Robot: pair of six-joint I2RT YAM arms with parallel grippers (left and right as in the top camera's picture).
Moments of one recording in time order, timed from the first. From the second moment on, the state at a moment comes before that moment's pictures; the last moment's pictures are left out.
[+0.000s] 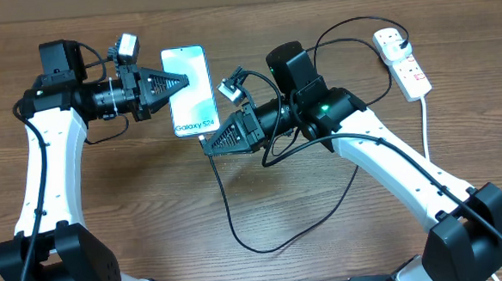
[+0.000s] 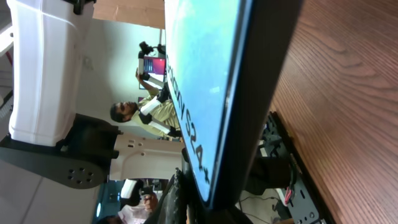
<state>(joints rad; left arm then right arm) 0.18 1.67 1.44 -0.88 1.42 -0.34 0.57 1.69 1.36 -0.36 -1.29 0.70</state>
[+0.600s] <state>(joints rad) 0.18 1.67 1.44 -0.88 1.42 -0.37 0.57 1.69 1.36 -0.36 -1.30 0.70</state>
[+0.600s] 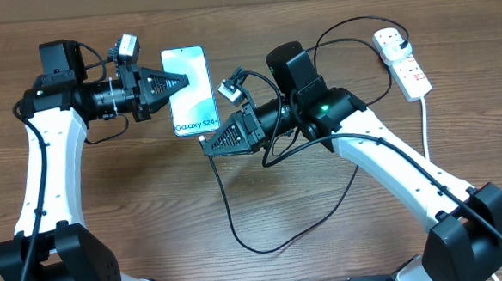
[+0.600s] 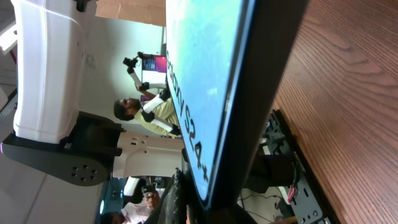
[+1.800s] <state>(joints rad) 0.18 1.67 1.44 -0.88 1.42 -0.37 0.58 1.69 1.36 -0.32 -1.26 0.75</state>
